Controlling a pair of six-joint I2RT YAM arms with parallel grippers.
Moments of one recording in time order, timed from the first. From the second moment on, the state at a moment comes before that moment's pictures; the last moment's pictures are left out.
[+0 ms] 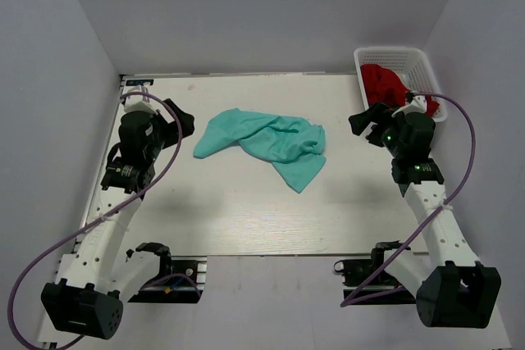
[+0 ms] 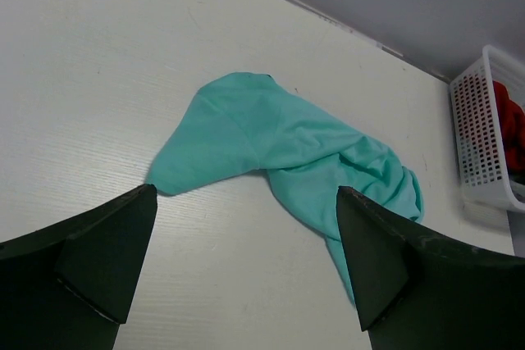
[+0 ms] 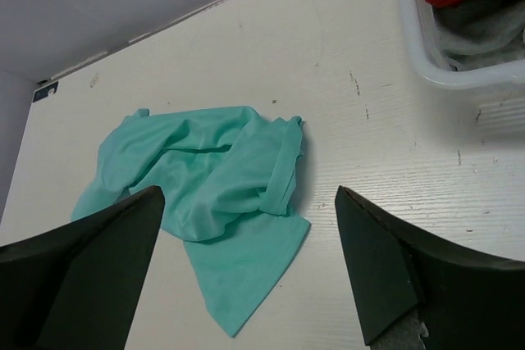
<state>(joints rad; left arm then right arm) -0.17 0.93 0.93 -0.30 -0.07 -0.52 0.03 0.99 0.77 -0.07 -0.21 0.48</state>
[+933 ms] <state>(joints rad) -0.17 1.45 0.82 -0.30 -0.08 -0.70 0.14 1.17 0.70 -0.26 -0.39 0.37</state>
